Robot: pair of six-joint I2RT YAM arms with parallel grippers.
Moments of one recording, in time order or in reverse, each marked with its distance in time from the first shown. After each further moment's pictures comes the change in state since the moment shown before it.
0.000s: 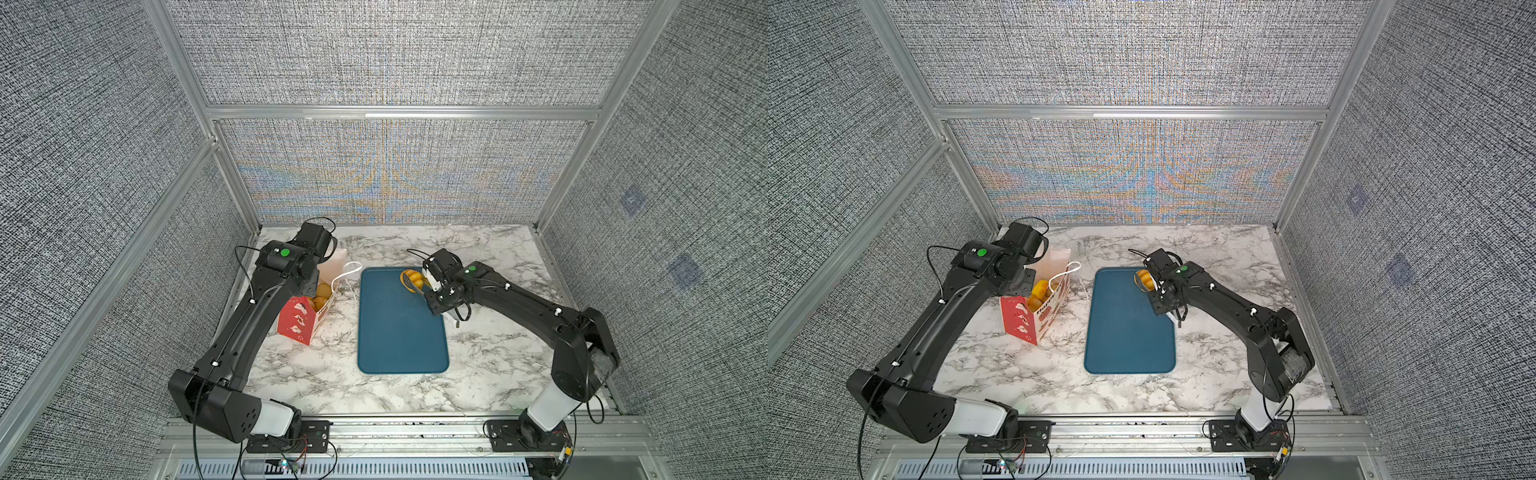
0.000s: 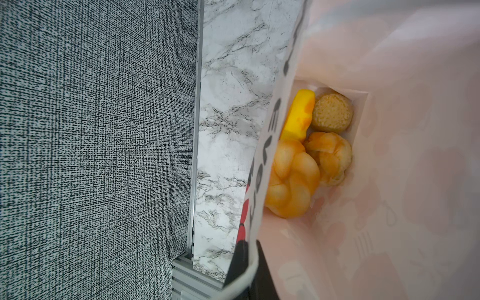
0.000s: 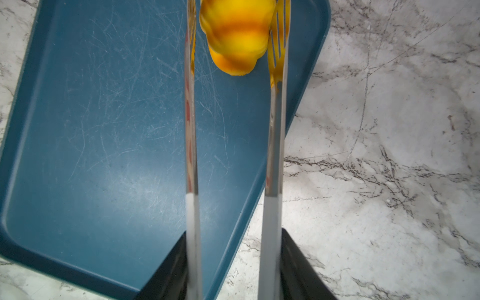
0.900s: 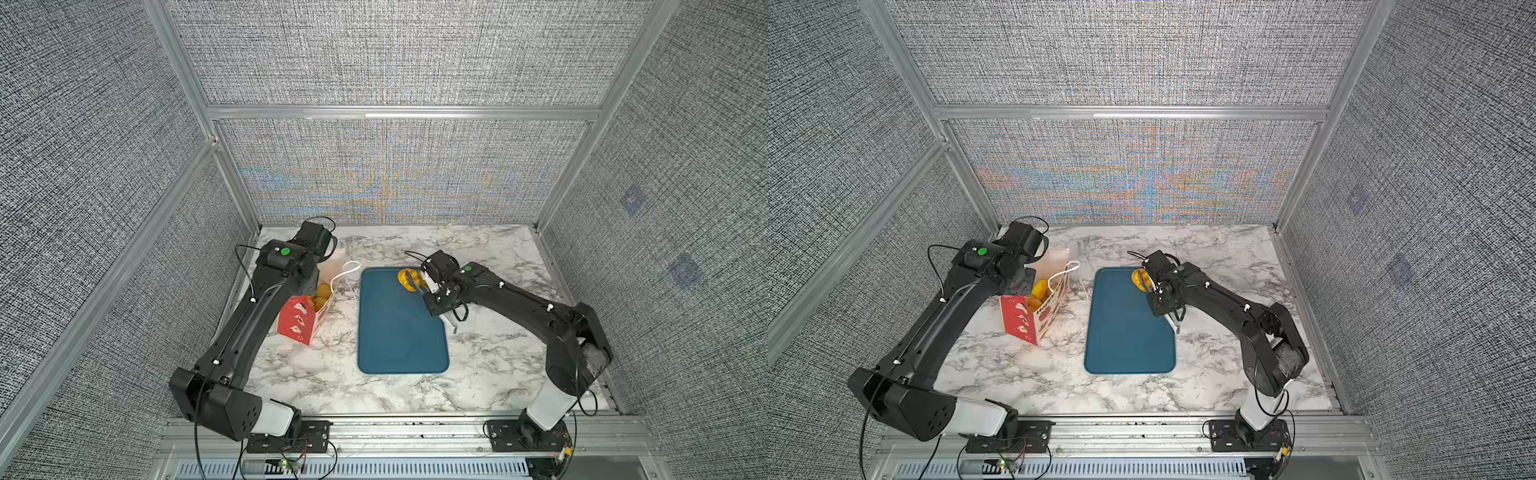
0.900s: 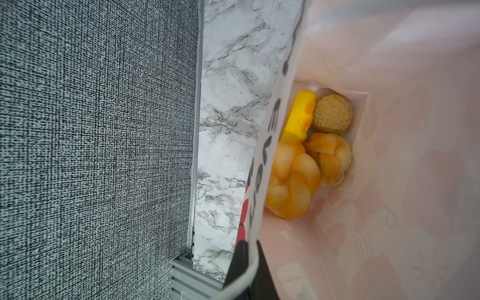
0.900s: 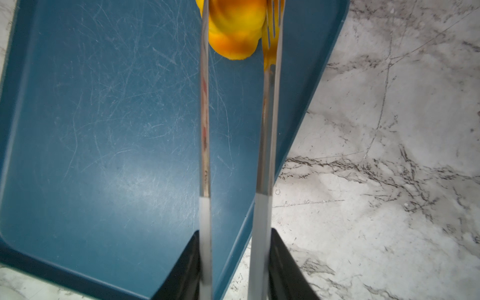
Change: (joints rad) left arm 0.003 0.008 0.008 0.000 0.000 0.002; right arm 0.000 0.037 0.000 0.008 -0.024 0.006
